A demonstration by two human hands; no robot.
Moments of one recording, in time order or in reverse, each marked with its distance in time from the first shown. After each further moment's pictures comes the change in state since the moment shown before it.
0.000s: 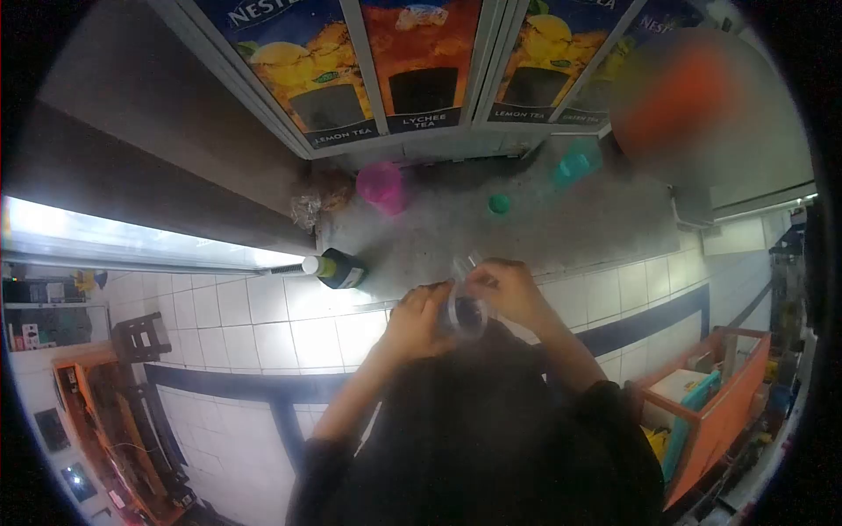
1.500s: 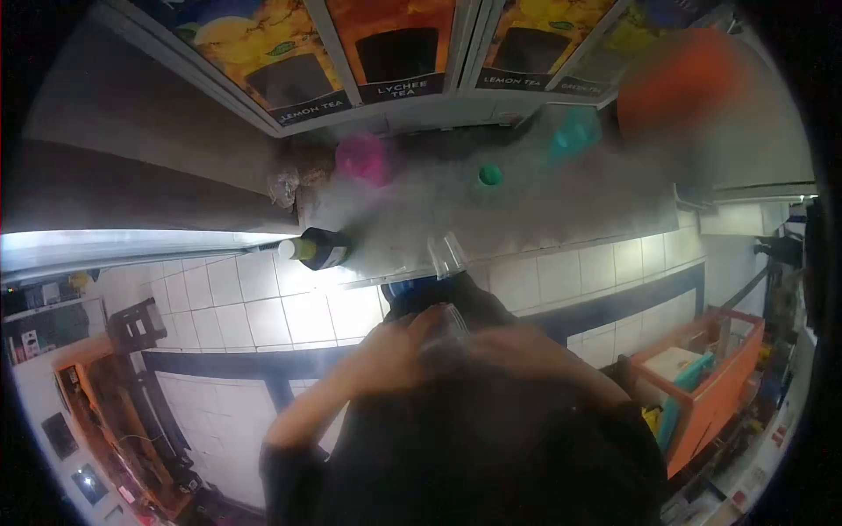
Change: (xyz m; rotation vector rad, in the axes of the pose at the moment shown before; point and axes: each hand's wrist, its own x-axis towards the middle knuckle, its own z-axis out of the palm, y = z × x) left_hand -0.001 0.065 -0.068 -0.082 -0.603 -0.273; right_hand -0.082 -0.050 -0.028 0.139 -0.536 0.221
